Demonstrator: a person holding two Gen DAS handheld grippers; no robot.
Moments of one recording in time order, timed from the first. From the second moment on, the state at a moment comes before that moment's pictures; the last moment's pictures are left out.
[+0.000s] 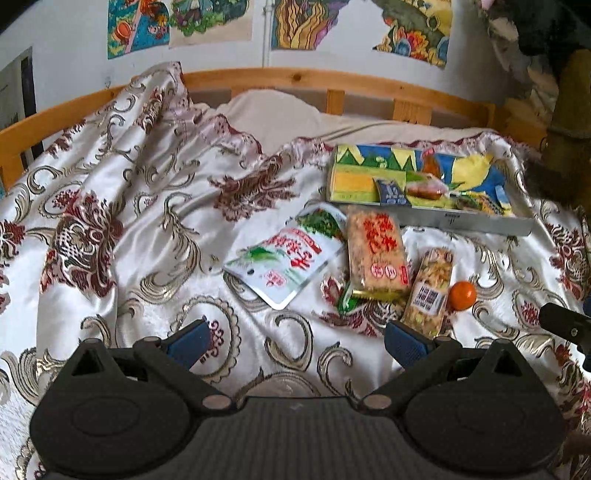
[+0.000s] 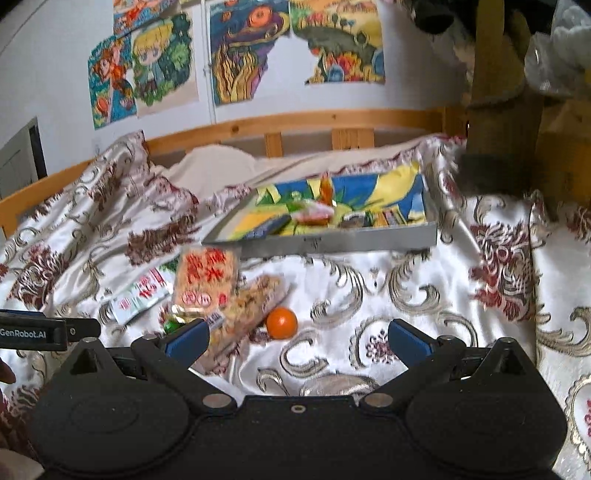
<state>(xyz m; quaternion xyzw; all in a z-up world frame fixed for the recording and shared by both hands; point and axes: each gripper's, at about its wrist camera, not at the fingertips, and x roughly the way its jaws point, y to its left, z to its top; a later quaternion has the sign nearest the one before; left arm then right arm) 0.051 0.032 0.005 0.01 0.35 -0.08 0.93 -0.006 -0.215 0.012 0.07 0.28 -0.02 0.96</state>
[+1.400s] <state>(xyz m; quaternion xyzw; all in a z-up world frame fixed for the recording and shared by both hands) 0.097 -0.015 -0.024 -0.04 0.35 -0.17 0.92 0.015 -0.235 -0.031 0.06 0.34 -0.06 0.94</state>
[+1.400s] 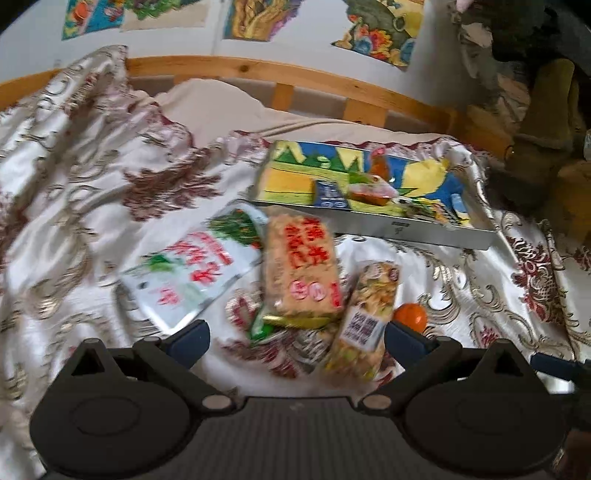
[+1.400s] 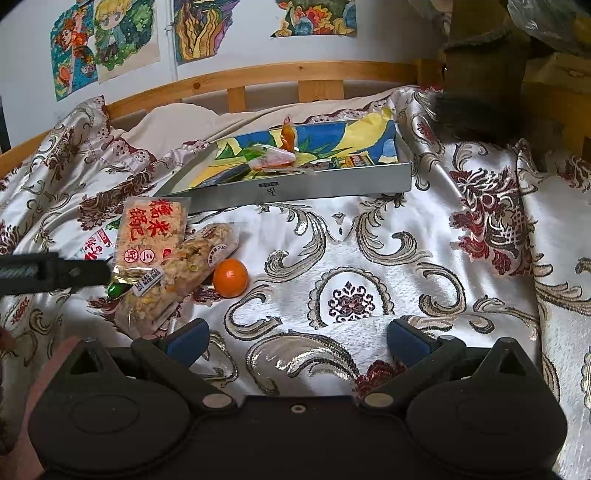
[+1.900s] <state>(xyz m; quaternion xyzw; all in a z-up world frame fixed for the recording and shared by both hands) 0.124 -0.031 -0.040 -0.06 0.37 -0.21 0.90 0.038 -0.240 -0.042 0.03 0.33 -0.06 0.94</state>
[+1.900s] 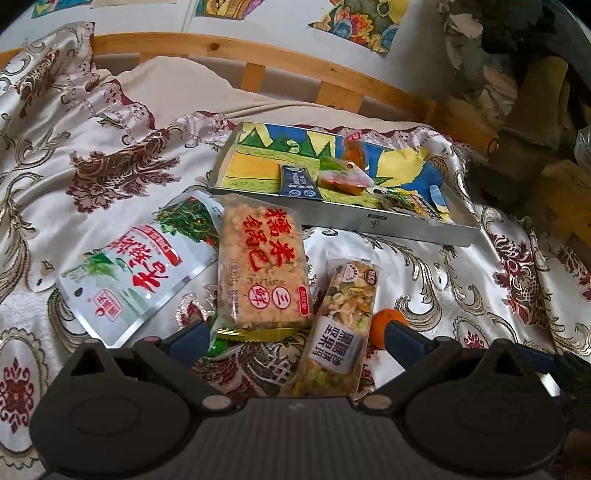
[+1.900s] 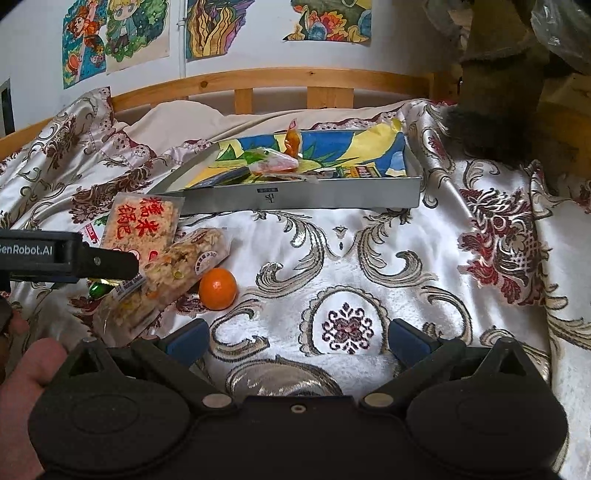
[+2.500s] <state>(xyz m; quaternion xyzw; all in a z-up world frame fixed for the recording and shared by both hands) 0.121 -0.030 -0.043 -0.06 0.36 -0.23 0.90 0.098 -0.221 -0.059 -0.07 0.32 0.05 0.94</state>
